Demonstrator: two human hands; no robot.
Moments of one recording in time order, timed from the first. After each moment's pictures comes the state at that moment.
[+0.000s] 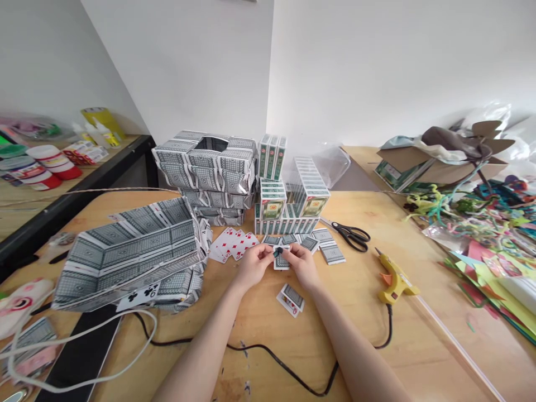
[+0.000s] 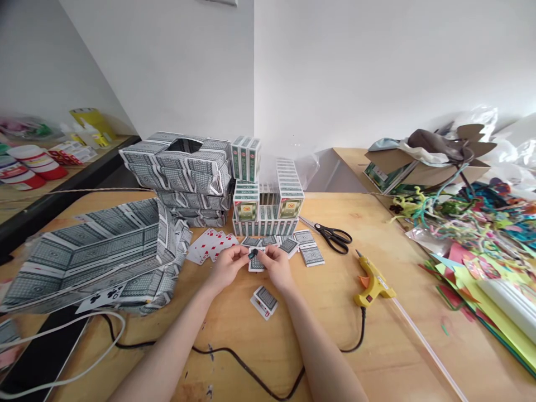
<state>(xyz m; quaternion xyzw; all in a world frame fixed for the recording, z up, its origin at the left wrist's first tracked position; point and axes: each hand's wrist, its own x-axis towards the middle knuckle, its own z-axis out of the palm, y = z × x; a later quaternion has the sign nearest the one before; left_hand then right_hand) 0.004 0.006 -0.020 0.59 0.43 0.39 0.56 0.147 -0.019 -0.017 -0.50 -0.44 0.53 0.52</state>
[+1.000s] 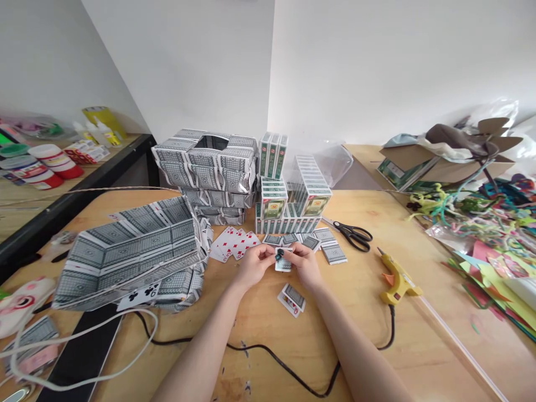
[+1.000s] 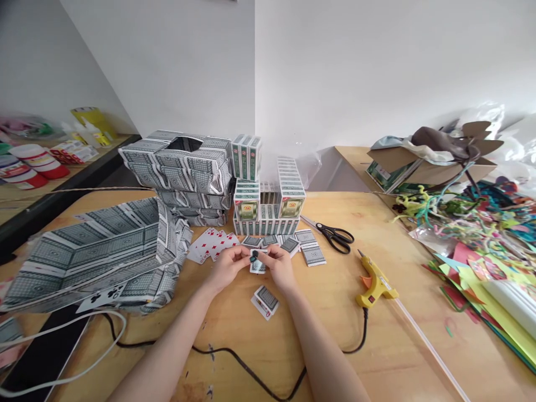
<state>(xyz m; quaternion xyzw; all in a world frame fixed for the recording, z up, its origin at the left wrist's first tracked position) 0.003 0.005 -0.016 0.57 0.42 0.39 0.59 0.150 -0.017 -0.023 -0.50 -0.42 0.53 0.54</state>
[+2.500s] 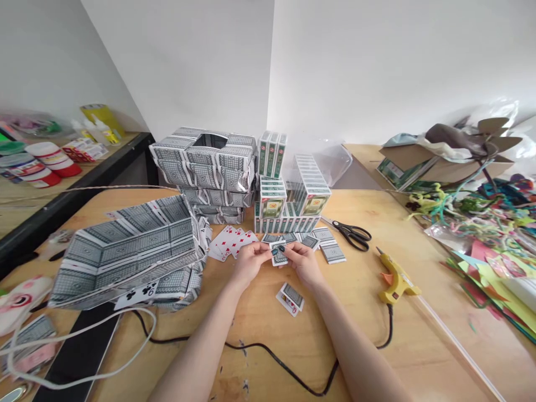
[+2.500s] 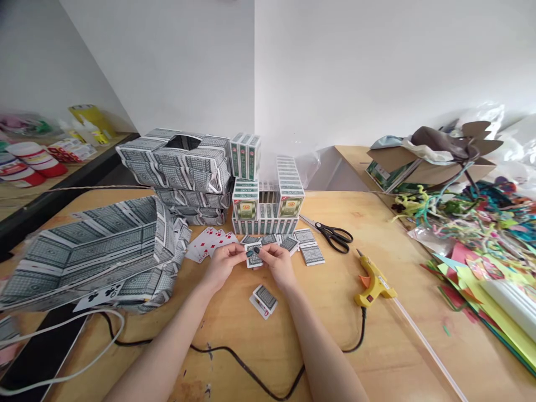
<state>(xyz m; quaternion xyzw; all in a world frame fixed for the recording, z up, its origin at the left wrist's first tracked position) 0.005 0.006 -0.007 0.45 0.45 0.42 0.64 0.150 -0.018 -0.016 -0.43 -0.35 0.62 0.55</state>
